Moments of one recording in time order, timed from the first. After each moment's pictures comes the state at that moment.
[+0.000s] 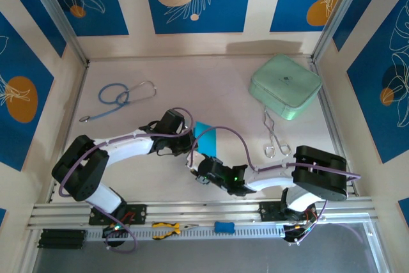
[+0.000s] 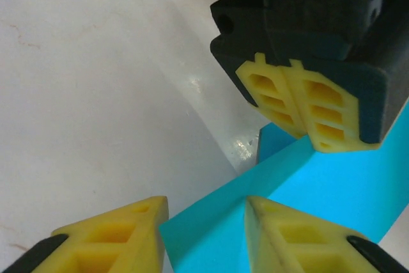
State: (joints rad) left arm -0.68 1.53 0.78 -0.18 0.40 -0.99; right arm 1.28 1.50 0.54 0.24 0.44 -0.01
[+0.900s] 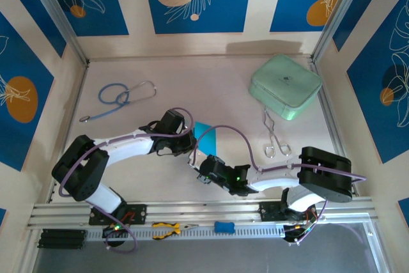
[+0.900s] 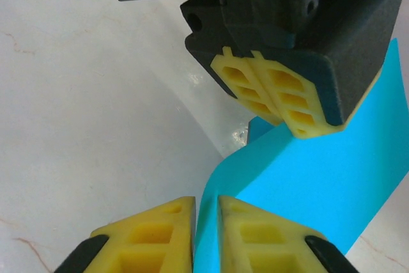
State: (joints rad) left arm -0.68 1.53 0.78 -0.18 0.40 -0.99; right arm 1.28 1.46 0.53 0.21 0.45 0.04
